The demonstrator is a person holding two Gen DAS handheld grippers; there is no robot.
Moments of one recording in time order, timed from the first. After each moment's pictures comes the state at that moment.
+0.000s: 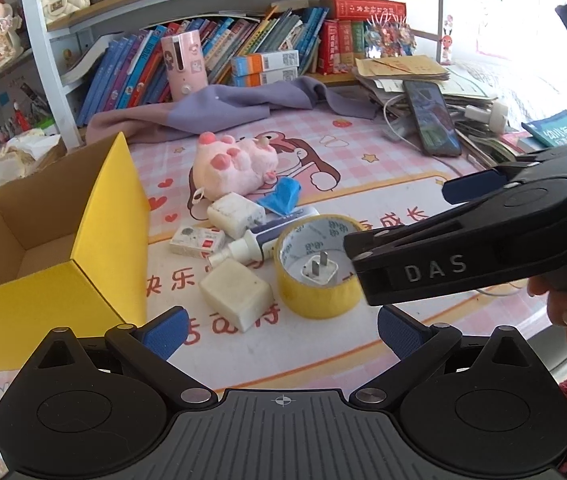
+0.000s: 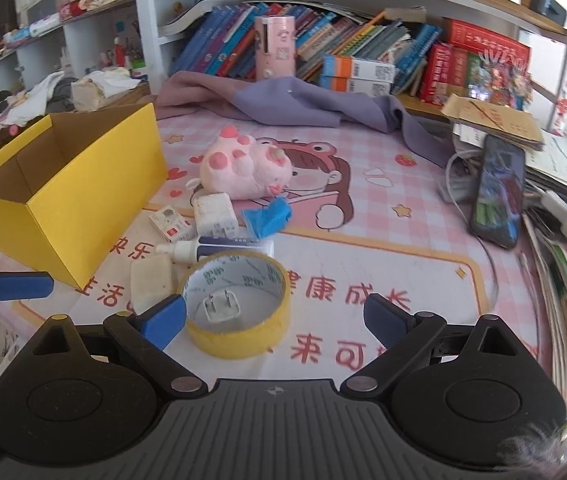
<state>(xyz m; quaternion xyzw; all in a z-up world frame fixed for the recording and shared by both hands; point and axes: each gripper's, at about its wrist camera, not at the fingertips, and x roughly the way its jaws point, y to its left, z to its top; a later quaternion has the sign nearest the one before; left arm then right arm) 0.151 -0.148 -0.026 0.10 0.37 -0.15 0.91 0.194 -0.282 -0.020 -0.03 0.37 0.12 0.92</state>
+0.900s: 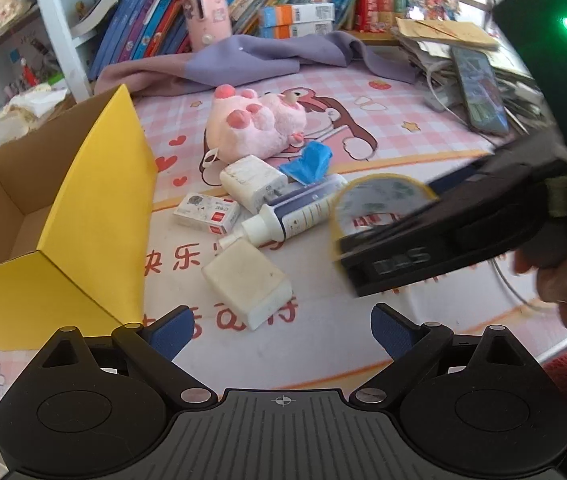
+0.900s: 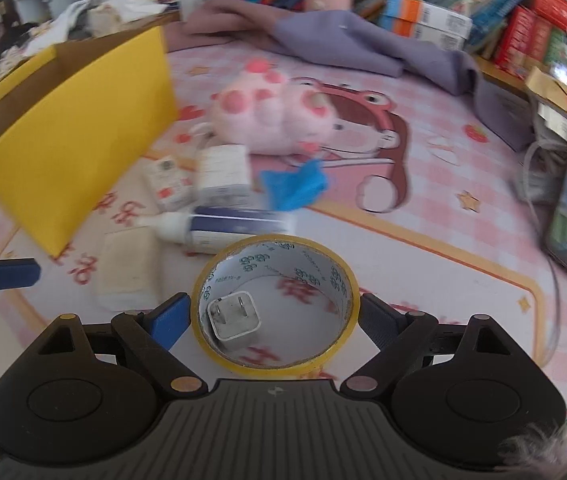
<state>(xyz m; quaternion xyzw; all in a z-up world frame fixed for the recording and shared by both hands) 0.197 -0.156 -0.050 0.09 0.44 -0.09 0.89 0.275 -0.276 -0.062 -0.07 0.46 0.18 0.87</state>
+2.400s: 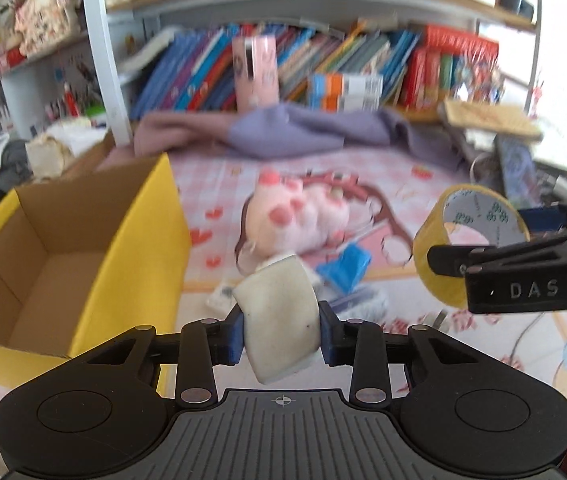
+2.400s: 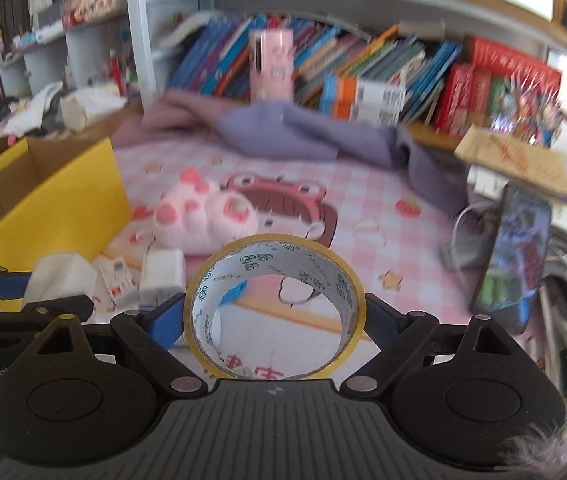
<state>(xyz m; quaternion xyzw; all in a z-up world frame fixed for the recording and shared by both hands) 0.221 -0.151 -0.010 0.04 0.35 -0.05 0.93 0.278 -0.320 -0.013 -0.05 0.34 0.16 0.93</state>
